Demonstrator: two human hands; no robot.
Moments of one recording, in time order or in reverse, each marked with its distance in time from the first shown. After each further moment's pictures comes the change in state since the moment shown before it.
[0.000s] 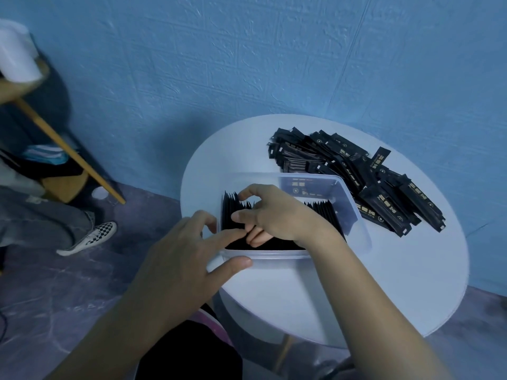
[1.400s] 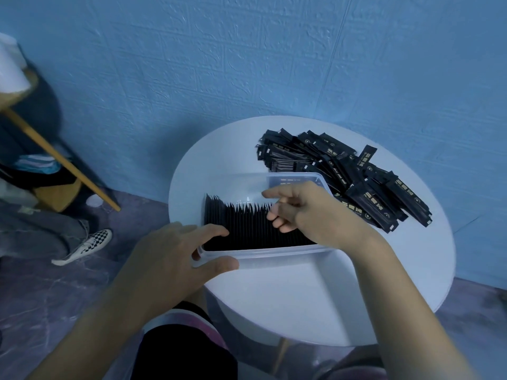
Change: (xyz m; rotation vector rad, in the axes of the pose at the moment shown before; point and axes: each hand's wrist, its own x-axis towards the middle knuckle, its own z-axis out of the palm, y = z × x) left_hand 0.012 -0.002 -0.006 -0.057 -0.067 0.010; right_hand -0.037 0.031 -0.054 -0.122 0.164 -0.173
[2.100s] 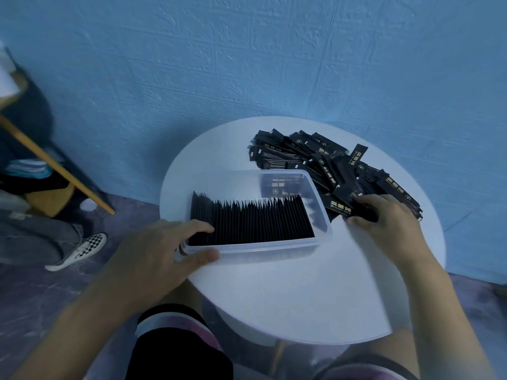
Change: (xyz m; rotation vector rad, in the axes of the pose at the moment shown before) left_hand 0.005 -0.008 -0.009 -0.053 -0.109 -0.085; right_hand -0.044 0.107 -0.079 -0.569 0.574 0.223
